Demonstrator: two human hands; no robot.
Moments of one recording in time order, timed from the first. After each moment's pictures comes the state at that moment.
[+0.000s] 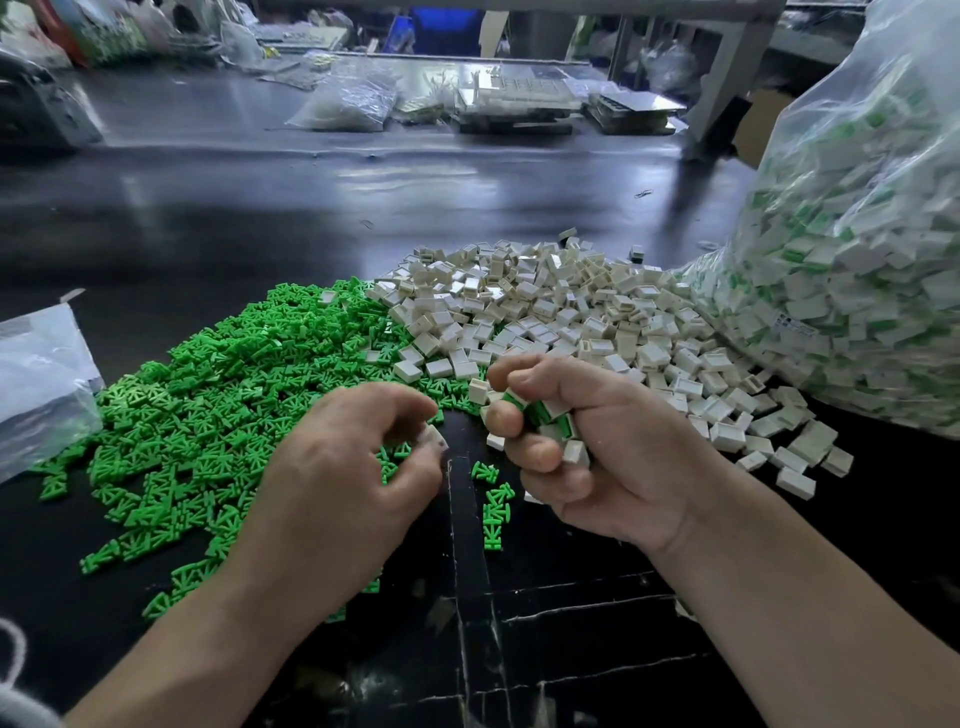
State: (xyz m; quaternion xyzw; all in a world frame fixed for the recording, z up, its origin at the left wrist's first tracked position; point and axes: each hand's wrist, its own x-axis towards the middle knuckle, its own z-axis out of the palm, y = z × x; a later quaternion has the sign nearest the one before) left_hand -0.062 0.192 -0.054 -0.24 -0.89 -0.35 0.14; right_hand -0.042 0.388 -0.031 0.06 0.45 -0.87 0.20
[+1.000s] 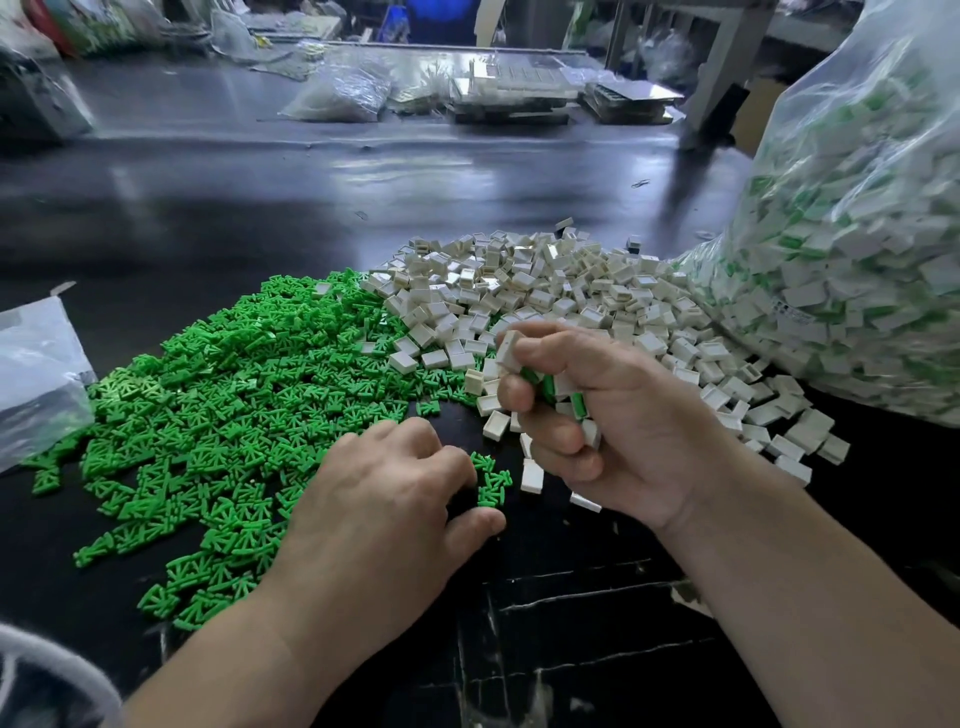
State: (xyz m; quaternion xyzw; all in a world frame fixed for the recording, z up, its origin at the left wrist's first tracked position) left_hand -0.046 0.208 -0.057 -0.32 -0.94 -0.13 0.06; right_hand -0.044 0.393 -0.026 0.02 0.52 -0.84 0.12
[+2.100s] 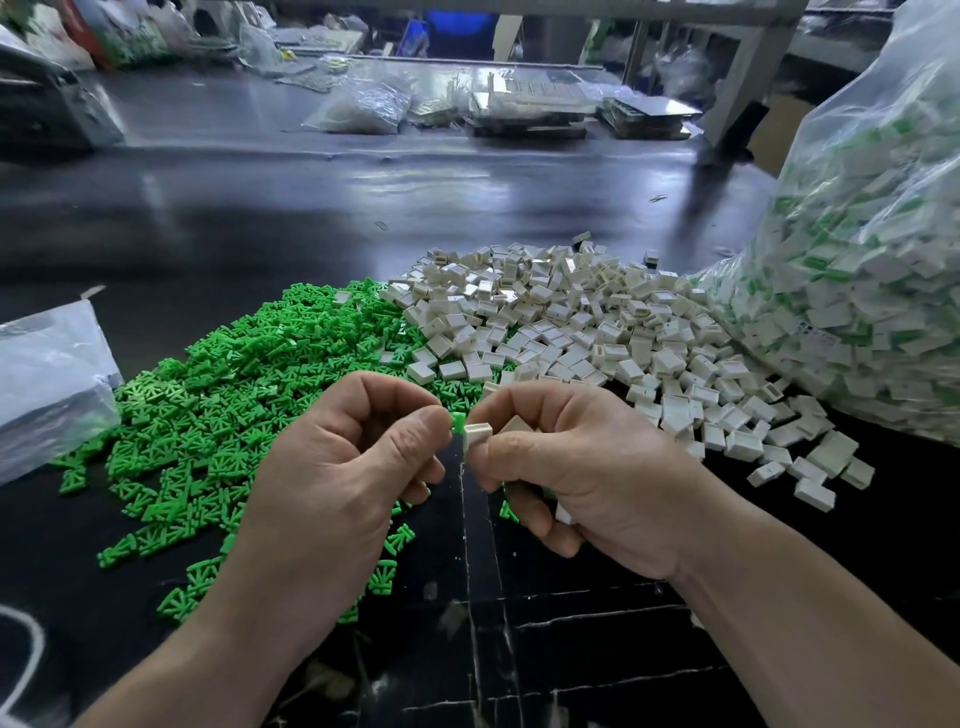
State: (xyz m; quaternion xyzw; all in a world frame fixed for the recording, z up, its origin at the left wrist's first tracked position) left_hand -0.053 0.192 -0.043 -0.14 -0.71 -0.69 -0.01; right_hand -0.032 0.374 -0.028 -0.03 0.69 -0.70 0.15
